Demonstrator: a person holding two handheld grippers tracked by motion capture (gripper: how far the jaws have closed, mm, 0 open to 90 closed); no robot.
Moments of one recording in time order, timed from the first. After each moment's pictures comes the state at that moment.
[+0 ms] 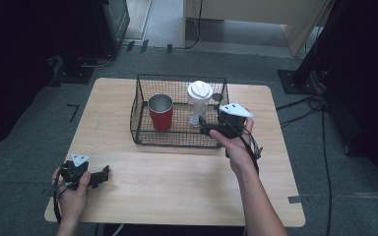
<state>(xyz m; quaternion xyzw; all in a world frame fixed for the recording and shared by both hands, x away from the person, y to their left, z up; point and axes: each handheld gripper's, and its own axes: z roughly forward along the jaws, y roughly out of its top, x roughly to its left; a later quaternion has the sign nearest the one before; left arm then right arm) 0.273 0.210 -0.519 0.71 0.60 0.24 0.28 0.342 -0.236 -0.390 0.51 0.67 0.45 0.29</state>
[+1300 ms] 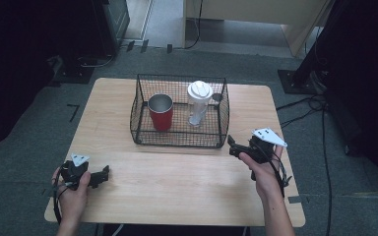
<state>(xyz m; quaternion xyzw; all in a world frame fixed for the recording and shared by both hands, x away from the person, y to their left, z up) 0.273 0.210 -0.519 0.71 0.60 0.24 0.28 0.284 -0.315 -0.426 0.55 0.64 0.44 0.31</state>
